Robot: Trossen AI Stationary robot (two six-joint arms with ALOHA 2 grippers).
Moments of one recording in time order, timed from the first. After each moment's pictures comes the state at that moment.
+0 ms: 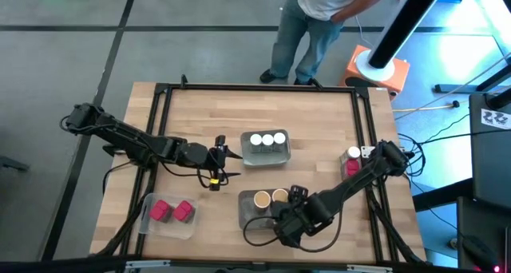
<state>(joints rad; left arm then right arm) -0.24 1.23 0.65 0.16 -0.27 0.06 0.60 1.98 1.78 -1.13 0.15 0.80</state>
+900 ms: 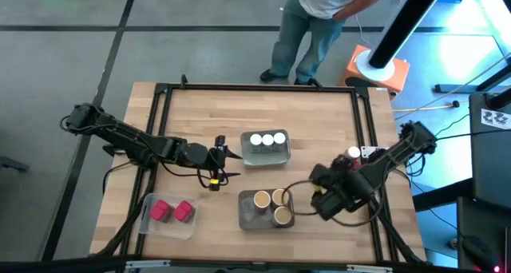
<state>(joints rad) -0.24 1.23 0.65 0.15 -0.27 0.06 0.63 1.63 1.58 -1.55 0.32 1.16</state>
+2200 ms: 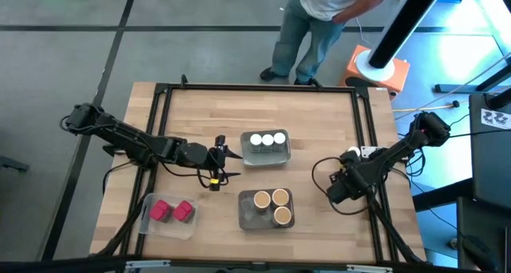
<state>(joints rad) -0.24 1.23 0.65 0.16 -0.27 0.05 0.61 1.42 0.91 -1.49 0.06 1.89</state>
